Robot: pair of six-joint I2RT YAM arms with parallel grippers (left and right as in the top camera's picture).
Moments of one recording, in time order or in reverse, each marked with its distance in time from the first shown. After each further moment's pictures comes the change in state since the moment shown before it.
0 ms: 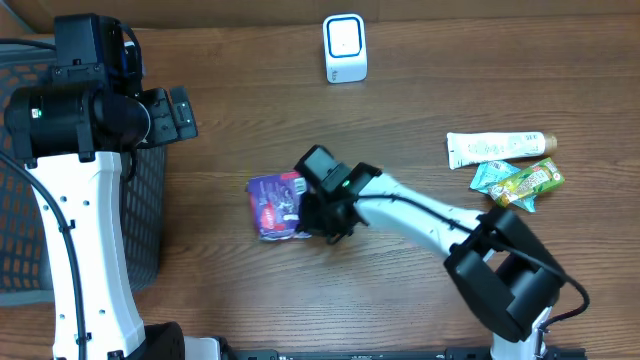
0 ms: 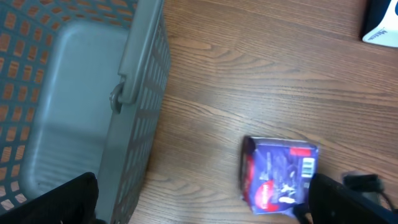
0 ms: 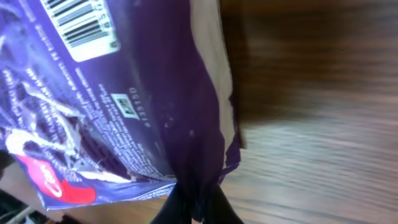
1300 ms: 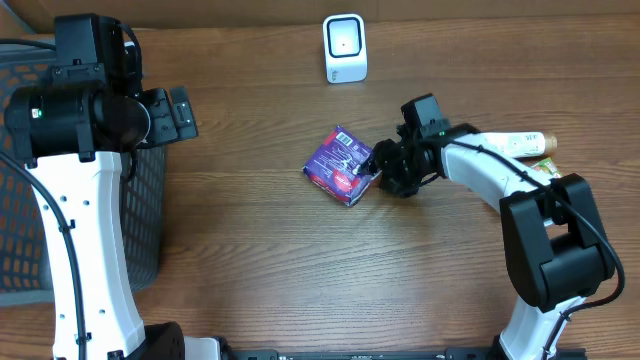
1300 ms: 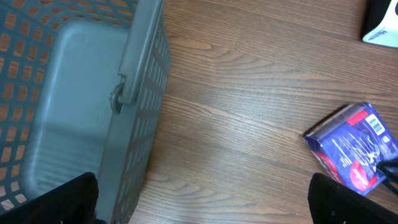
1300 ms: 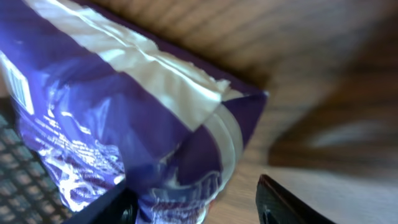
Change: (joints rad) left arm 0.000 0.000 0.000 0.000 0.000 0.000; right arm -0.459 -0.014 -0.132 0.184 -0.222 -0.059
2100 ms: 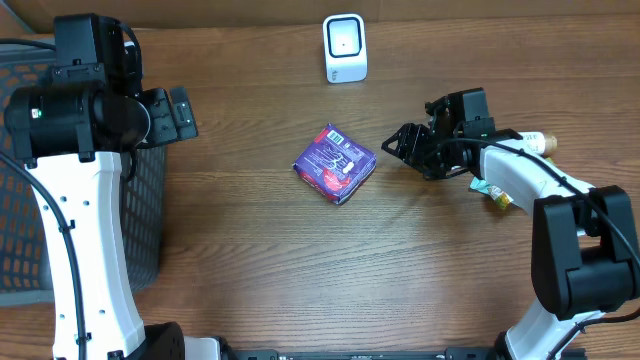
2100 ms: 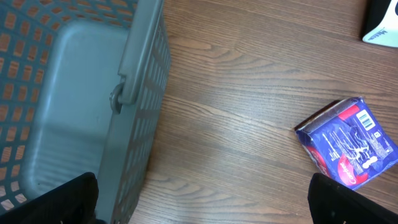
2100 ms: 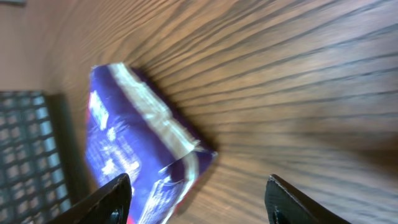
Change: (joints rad) left arm 0.000 0.000 0.000 0.000 0.000 0.000; right arm -0.169 -0.077 -0.071 0.152 -0.093 -0.272
